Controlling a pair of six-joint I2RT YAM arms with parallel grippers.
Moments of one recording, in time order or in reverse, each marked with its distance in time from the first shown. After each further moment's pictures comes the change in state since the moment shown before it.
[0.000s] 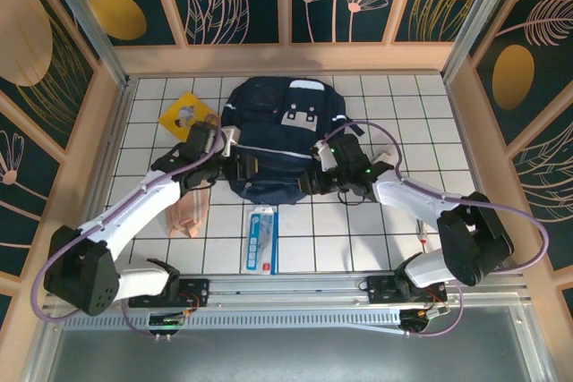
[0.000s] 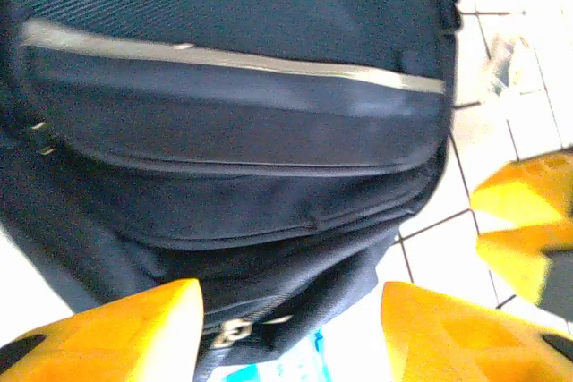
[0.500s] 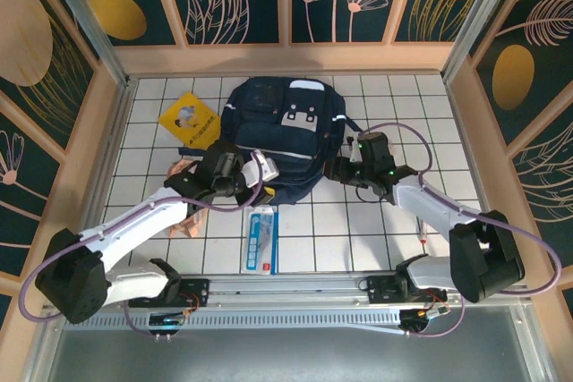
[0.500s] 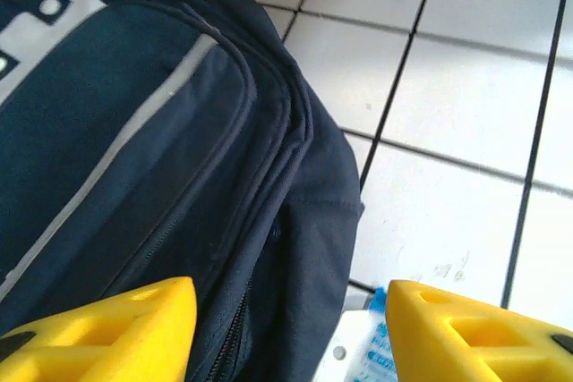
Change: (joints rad) left arm -0.143 -0.012 -0.116 0.155 0.046 0.898; right arm -0.175 -0.139 -0.077 0.023 0.072 0.182
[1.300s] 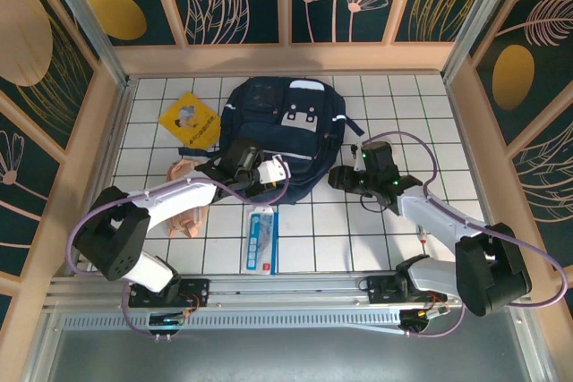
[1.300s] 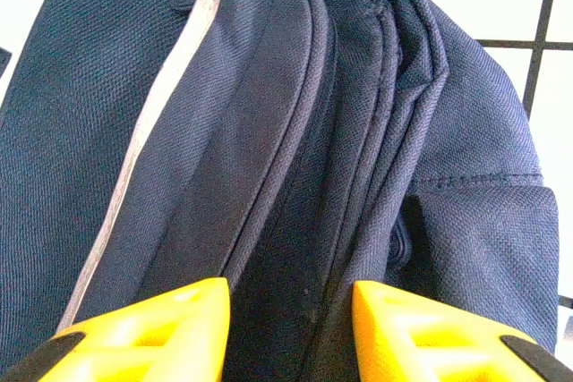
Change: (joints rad) left arm -0.021 0.299 0.085 0.141 -0.201 0.217; right arm 0.000 -0.065 -0.091 0.001 0.018 -0.021
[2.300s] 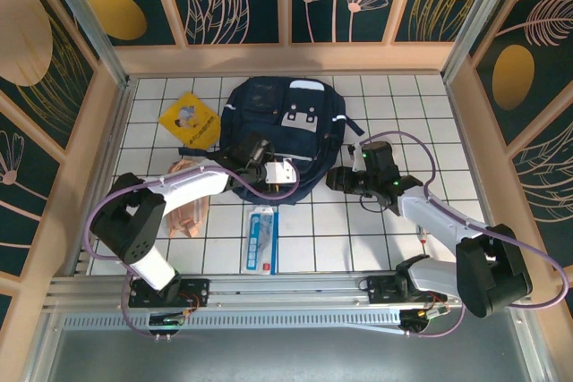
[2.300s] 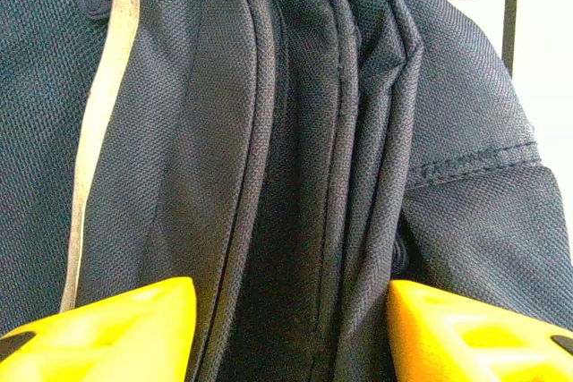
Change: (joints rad) left arm 0.000 0.100 0.120 -0.145 0.019 0.148; right arm 0.002 -0.007 0.000 0.003 -0.060 -0.035
